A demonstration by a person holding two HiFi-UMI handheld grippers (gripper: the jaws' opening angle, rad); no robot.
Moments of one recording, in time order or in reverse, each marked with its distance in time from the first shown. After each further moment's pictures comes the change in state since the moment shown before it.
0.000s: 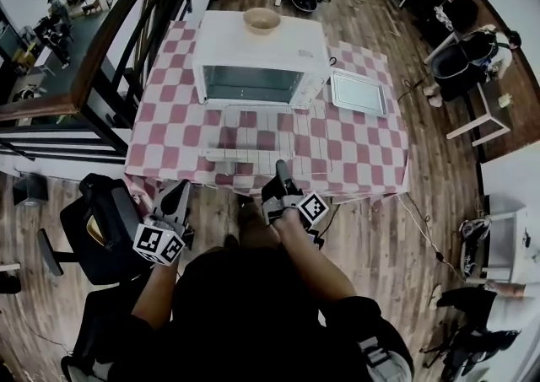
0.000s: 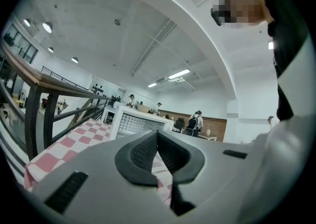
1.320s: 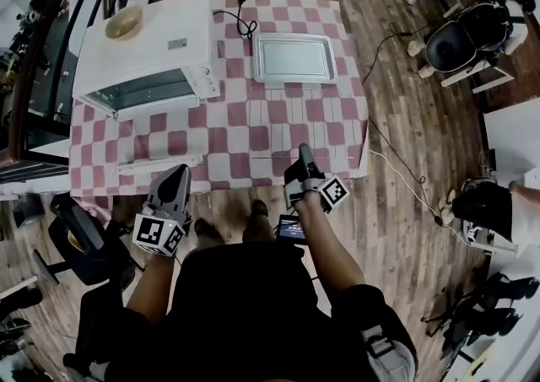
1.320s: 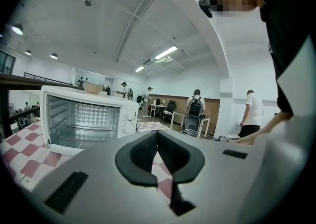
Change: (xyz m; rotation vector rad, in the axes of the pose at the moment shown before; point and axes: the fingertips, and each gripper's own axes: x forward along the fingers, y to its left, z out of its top) left arm 0.252 -0.212 -0.074 0.114 0.193 -0.069; right arm -0.092 -0.077 0.374 0.007 -0.171 -0.127
